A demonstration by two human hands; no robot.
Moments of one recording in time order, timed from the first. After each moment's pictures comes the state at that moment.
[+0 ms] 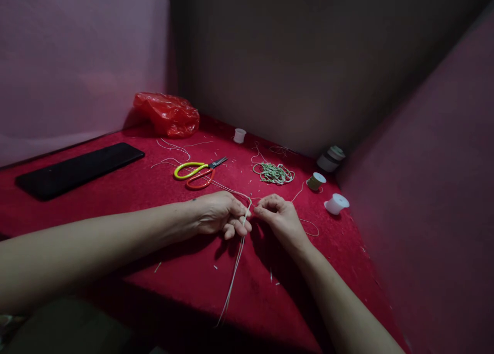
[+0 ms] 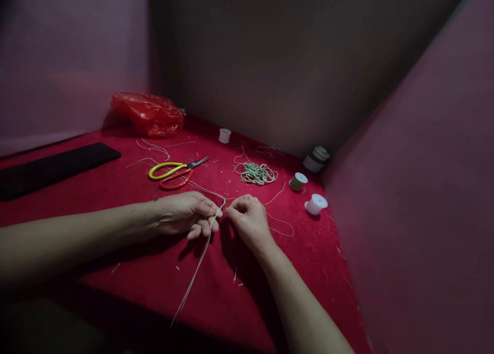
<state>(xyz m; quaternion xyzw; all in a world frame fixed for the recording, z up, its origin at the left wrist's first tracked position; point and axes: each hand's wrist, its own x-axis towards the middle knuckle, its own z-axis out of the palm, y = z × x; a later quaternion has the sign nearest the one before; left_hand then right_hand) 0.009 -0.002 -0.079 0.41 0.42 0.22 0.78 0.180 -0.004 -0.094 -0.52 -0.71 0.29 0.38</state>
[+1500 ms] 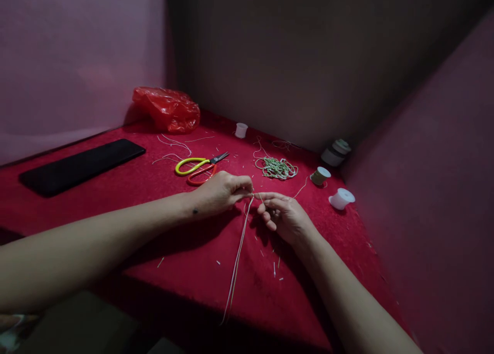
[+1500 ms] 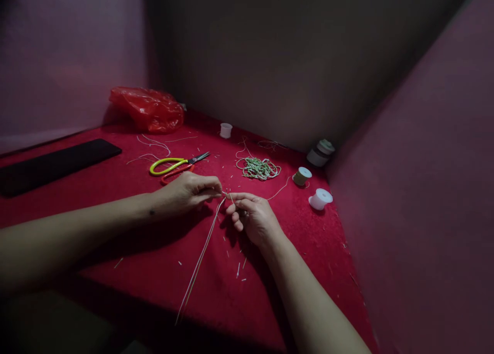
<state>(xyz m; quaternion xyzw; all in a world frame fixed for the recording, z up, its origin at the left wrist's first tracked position) -0.004 0.013 -0.071 0.85 0.41 0.27 0.20 0.181 -0.003 -0.090 -0.42 -0.40 0.70 0.42</state>
